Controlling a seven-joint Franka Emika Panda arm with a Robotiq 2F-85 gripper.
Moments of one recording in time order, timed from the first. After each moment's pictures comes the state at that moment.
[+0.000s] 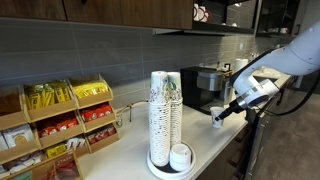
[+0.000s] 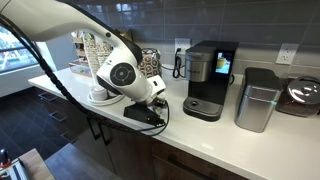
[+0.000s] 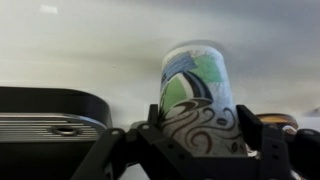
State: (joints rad) arm -0.06 0.13 -0.33 -2.29 1.38 2.65 -1.81
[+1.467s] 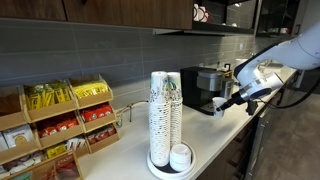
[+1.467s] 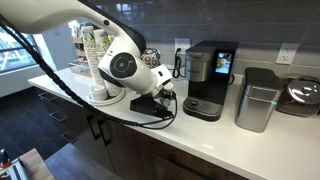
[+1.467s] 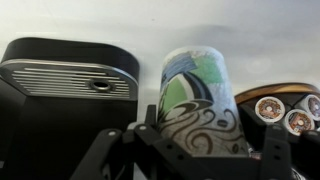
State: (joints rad) arm -0.08 0.10 -0.35 -2.24 1.40 2.65 -1.85
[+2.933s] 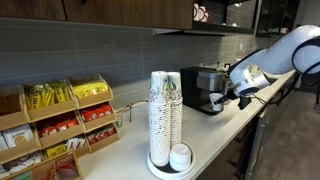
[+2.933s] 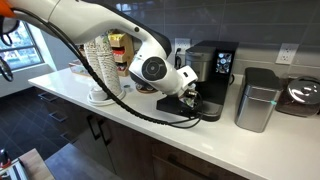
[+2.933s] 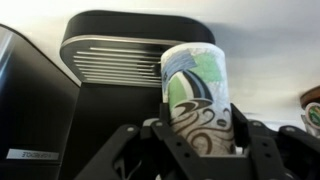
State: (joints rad) arm -0.14 0.38 -0.36 -1.91 1.50 2.64 -1.85
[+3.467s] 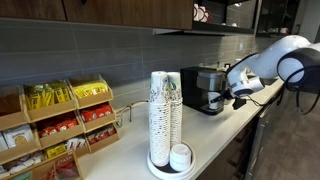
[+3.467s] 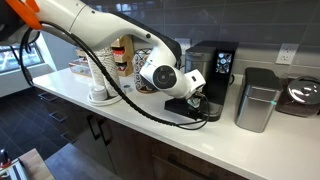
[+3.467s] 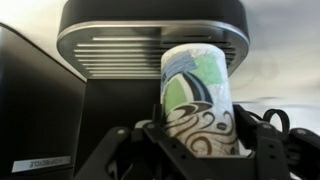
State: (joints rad) arm -0.17 0.51 -0.35 -1.76 1.64 2.60 -1.87
